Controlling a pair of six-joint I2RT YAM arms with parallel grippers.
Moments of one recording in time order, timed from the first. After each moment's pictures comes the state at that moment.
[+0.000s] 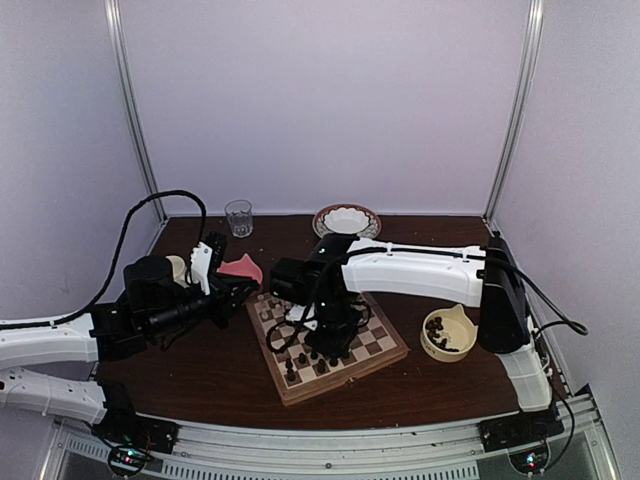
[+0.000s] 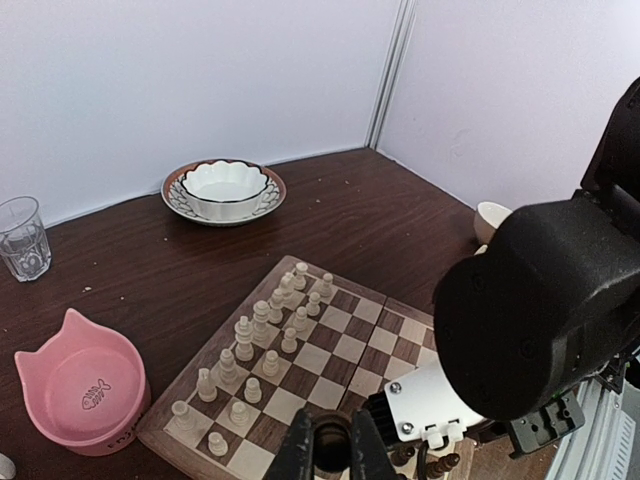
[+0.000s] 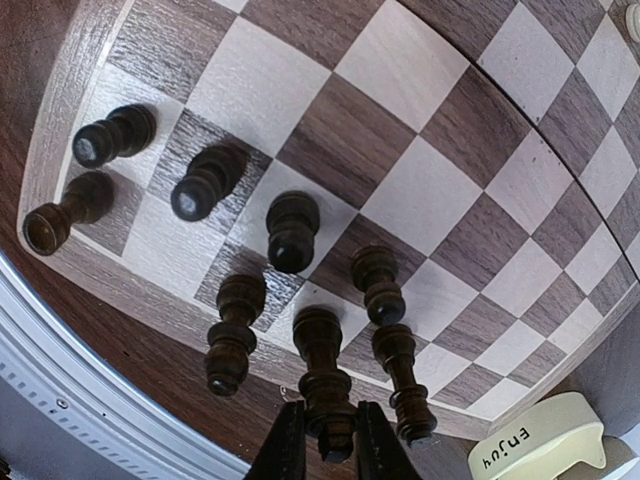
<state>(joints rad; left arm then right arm) -0.90 0.94 0.51 0.22 -0.09 -0.23 1.13 2.23 2.02 -1.38 0.06 0.13</state>
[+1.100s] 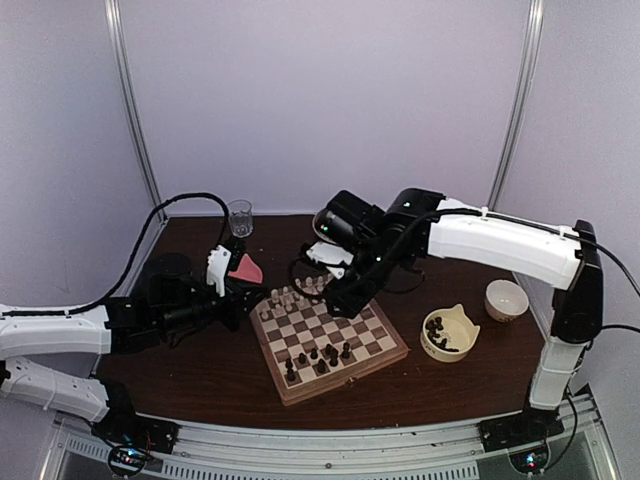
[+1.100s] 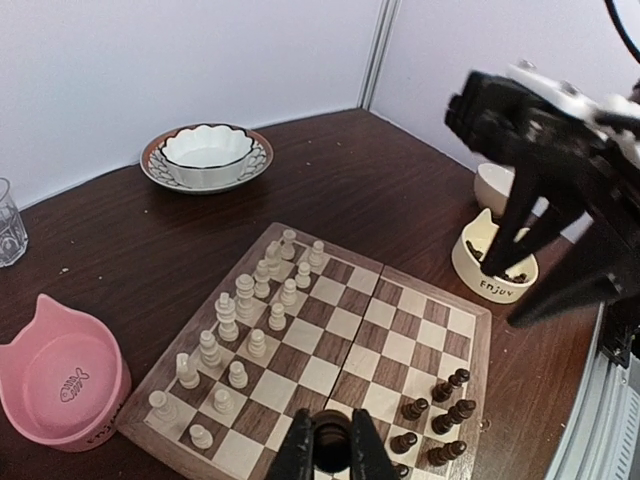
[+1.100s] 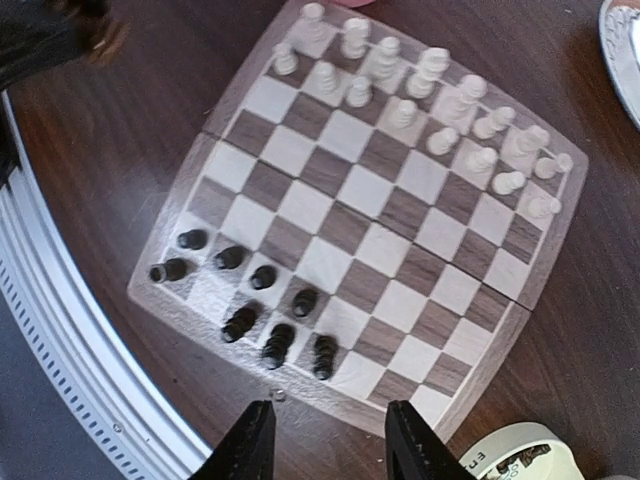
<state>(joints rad) -0.90 1.05 0.55 0.20 -0.04 -0.22 1.06 1.86 1.80 -1.10 0.03 0.13</state>
